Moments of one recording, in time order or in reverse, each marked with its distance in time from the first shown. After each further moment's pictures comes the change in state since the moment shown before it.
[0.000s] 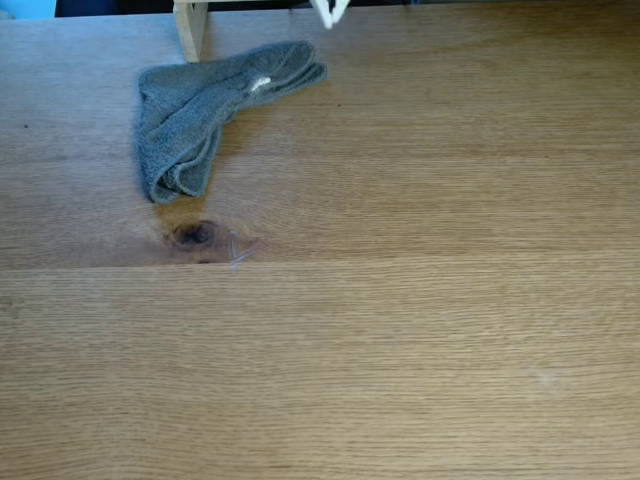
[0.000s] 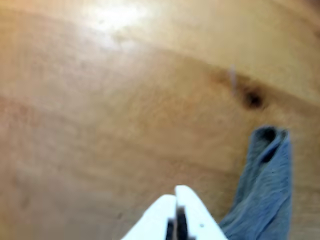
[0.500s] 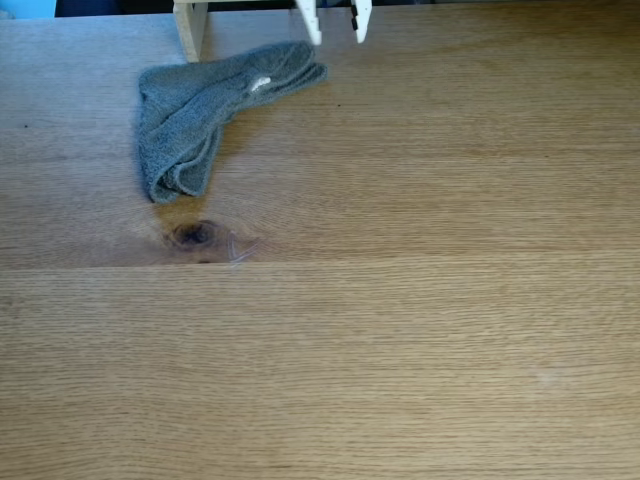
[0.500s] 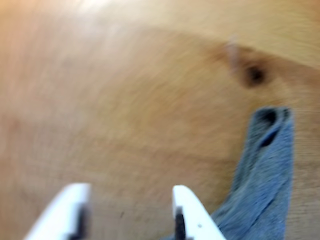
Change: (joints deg) arm 7.5 -38.4 -34.5 -6.1 6.9
